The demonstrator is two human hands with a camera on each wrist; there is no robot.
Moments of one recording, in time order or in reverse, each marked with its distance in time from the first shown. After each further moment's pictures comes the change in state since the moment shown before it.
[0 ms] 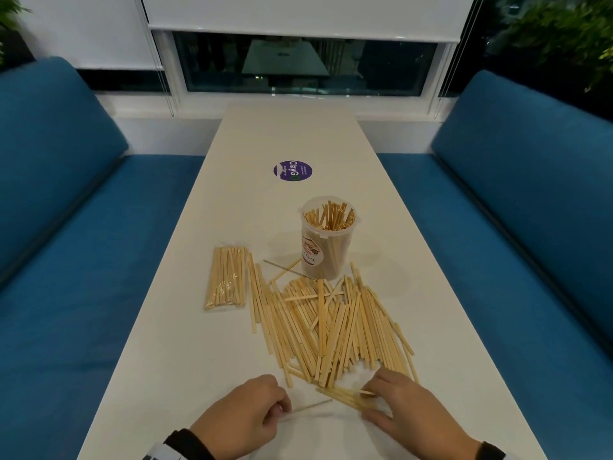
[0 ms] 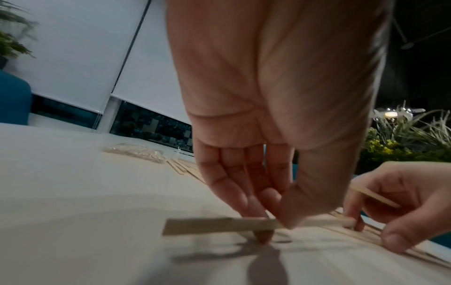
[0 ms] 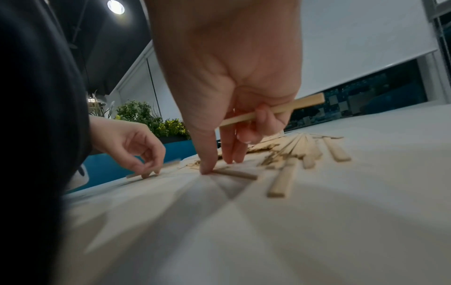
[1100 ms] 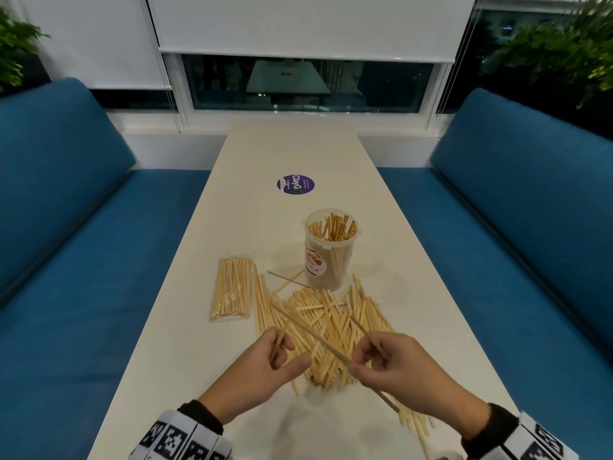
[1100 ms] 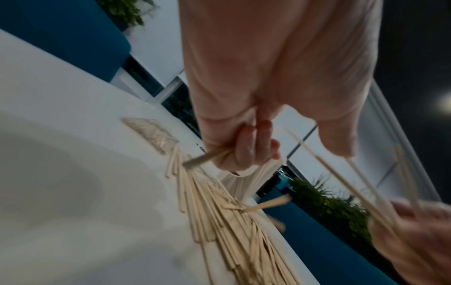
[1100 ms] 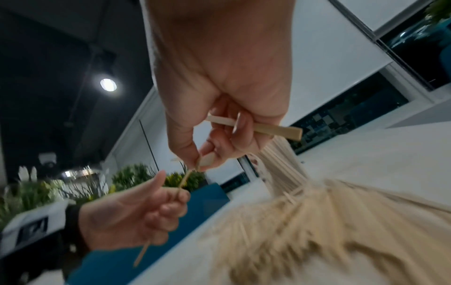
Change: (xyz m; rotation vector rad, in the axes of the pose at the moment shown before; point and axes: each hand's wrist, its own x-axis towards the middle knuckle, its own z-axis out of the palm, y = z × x) left_hand 0.012 0.024 -0.044 -0.667 0.284 -0.163; right_hand 0.014 -0.040 -0.066 0.622 0.164 0.010
